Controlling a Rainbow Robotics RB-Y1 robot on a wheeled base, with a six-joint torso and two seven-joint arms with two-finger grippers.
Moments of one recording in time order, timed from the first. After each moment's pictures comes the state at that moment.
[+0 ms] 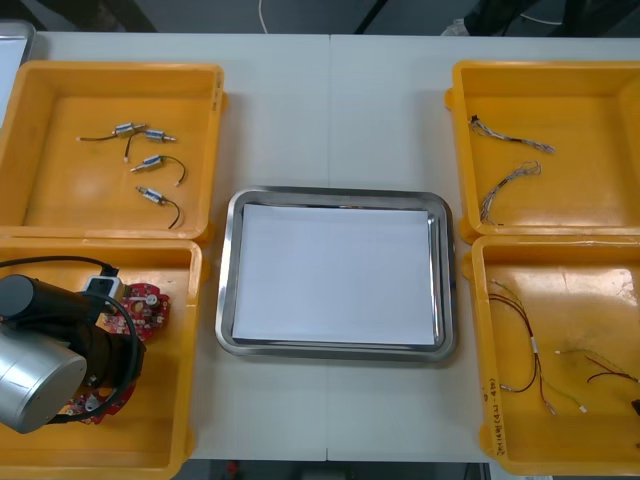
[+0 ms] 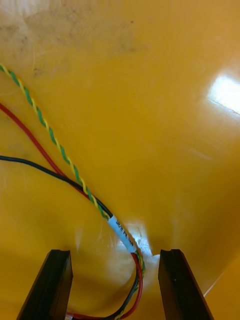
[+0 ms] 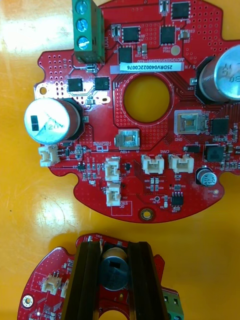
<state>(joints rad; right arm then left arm) 0.45 -0.97 -0.12 -1.88 -0.92 0.95 1.97 0.14 0.64 -0.19 -2.23 0.32 1.55 -1.14</state>
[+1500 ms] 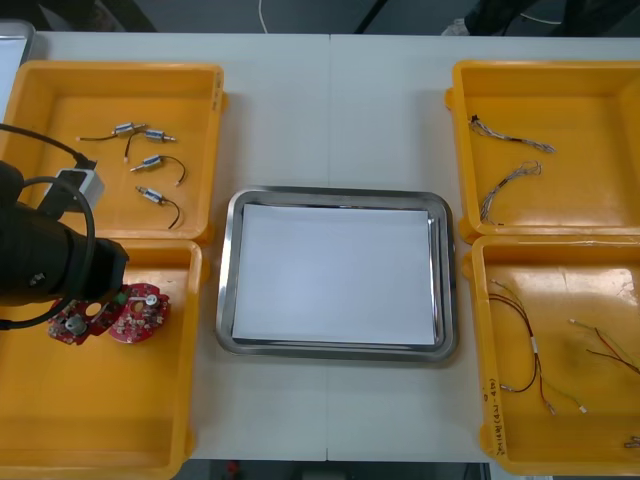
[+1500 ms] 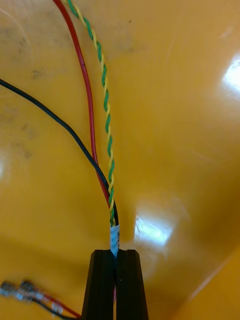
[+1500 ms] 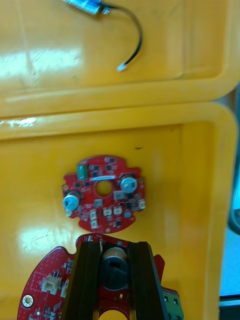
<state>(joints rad) 0.39 -0.99 -0.14 -1.88 -0.96 1.12 1.97 -0.19 0.65 0.06 -2.37 0.68 1.91 -1.14</state>
